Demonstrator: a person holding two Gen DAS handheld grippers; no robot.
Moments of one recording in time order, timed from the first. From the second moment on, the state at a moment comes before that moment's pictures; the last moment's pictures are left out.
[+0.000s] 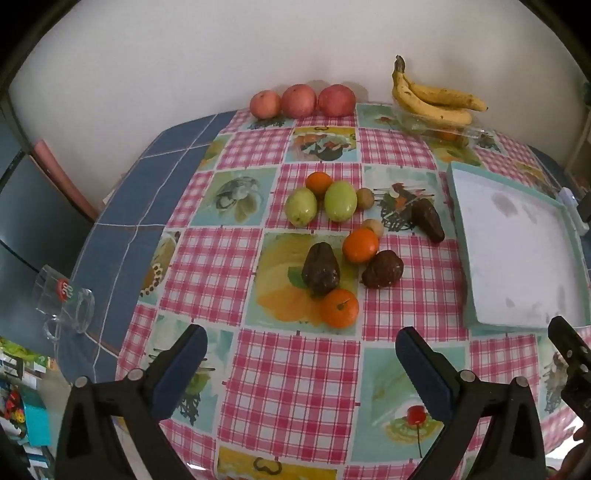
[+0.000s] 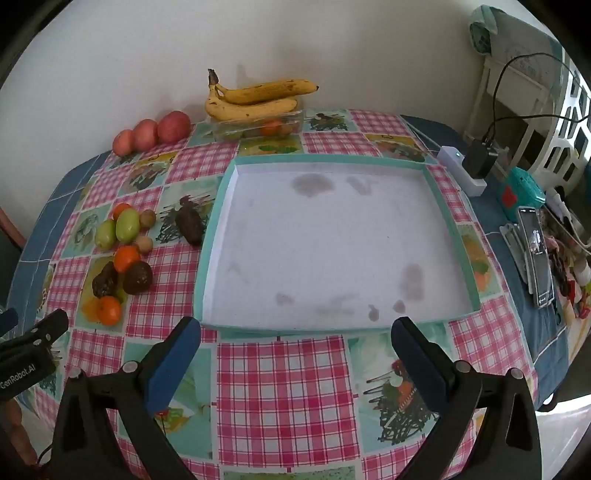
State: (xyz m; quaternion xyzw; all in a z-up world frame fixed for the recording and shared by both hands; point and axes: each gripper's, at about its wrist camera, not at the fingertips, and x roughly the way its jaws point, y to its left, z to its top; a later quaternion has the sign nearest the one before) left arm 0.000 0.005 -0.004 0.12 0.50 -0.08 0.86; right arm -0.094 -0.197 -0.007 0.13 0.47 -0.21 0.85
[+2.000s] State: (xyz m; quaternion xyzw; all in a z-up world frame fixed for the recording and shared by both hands) left arm 0.003 0.001 -0.013 0.13 0.52 -0.08 0.84; right arm -0.094 -0.198 -0.011 0.12 0.47 -0.21 0.85
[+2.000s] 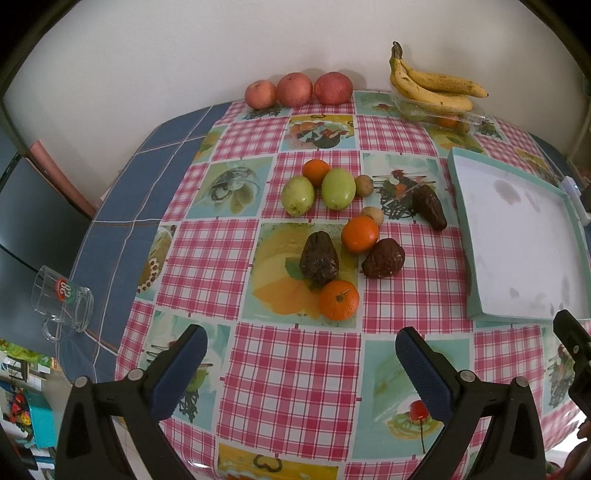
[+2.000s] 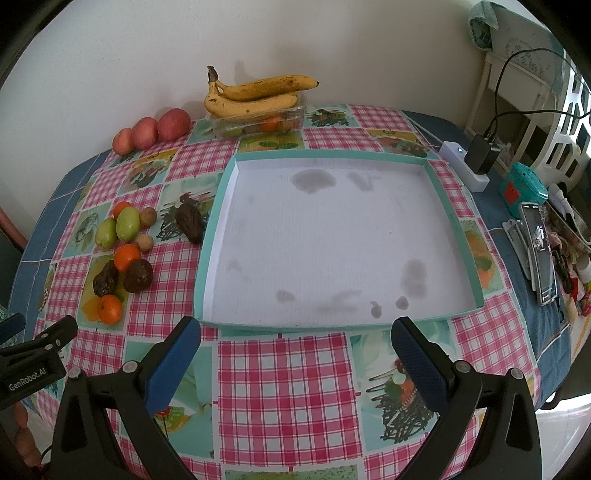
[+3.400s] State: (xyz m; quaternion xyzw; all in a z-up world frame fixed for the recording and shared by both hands) left arm 0.099 0.041 0.012 -0.03 0.46 -0.04 0.89; right arm -0.023 -0.191 -0.001 0.11 0.45 -0.17 0.87
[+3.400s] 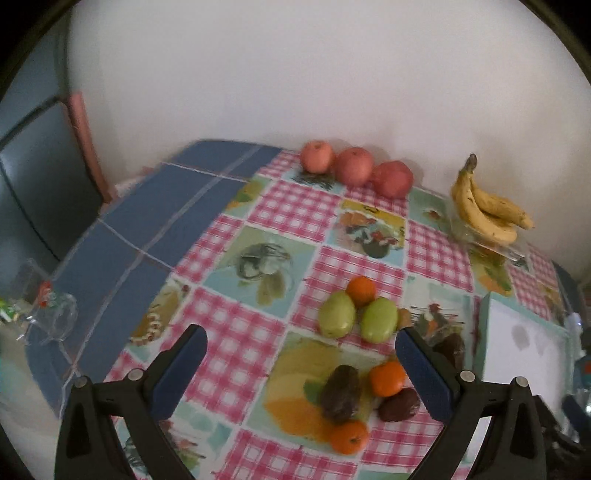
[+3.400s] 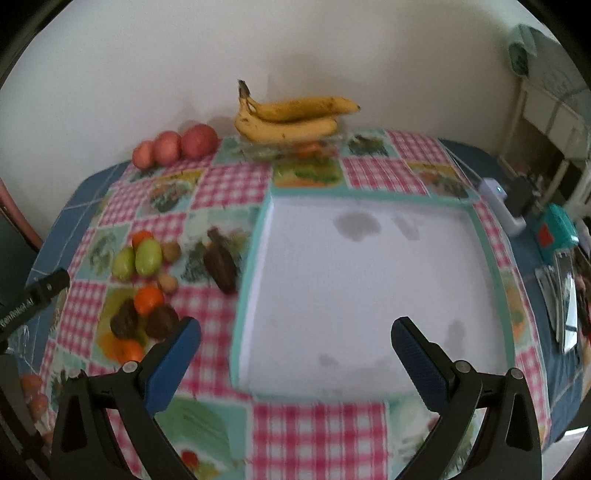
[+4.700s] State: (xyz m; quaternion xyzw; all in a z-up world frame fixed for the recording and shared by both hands) left arm 0.183 0.030 -0.089 -0.14 0.61 -0.08 0.78; right arm 0.106 -0.154 -0.084 0.08 0.55 -0.04 0.83
